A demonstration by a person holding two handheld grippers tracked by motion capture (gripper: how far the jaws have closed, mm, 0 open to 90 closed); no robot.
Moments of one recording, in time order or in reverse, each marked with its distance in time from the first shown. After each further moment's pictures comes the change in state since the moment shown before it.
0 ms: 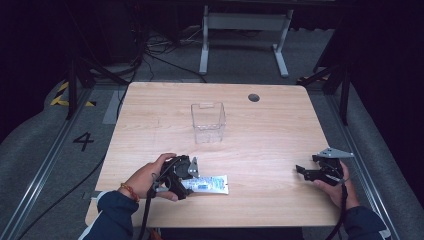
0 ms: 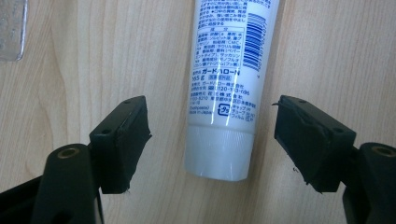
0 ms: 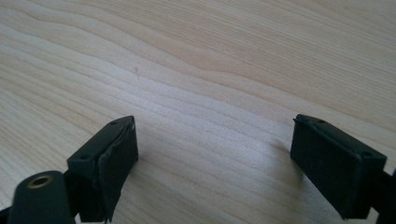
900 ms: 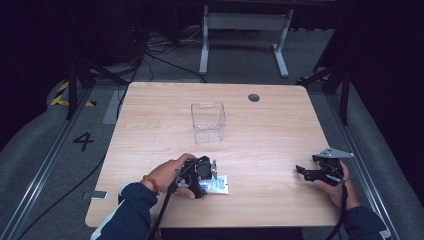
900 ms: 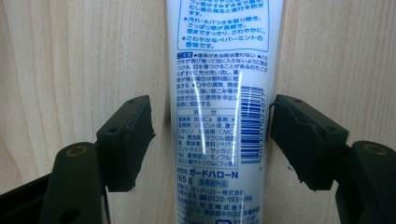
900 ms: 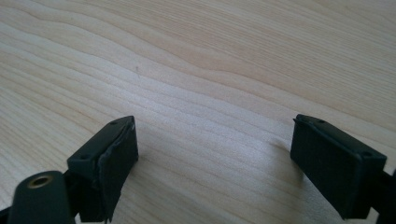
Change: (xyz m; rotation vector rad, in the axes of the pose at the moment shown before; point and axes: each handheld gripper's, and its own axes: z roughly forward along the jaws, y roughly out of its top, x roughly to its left) left arm 0.005 0.044 0.038 0.070 -0.094 0.074; right arm 0.000 0.000 0.000 0.001 0.000 -0.007
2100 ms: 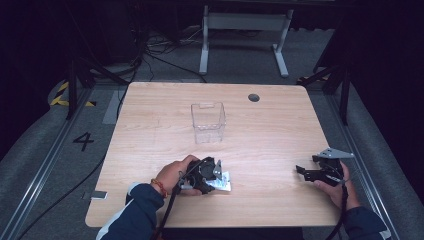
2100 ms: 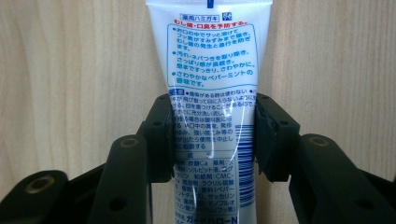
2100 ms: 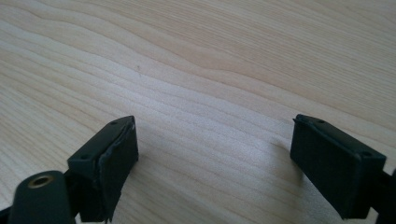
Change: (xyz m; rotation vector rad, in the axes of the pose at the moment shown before) left arm -0.004 0.007 0.000 -0.122 0.064 0.030; right arm 0.000 0.000 -0.001 -0.001 0.005 0.002
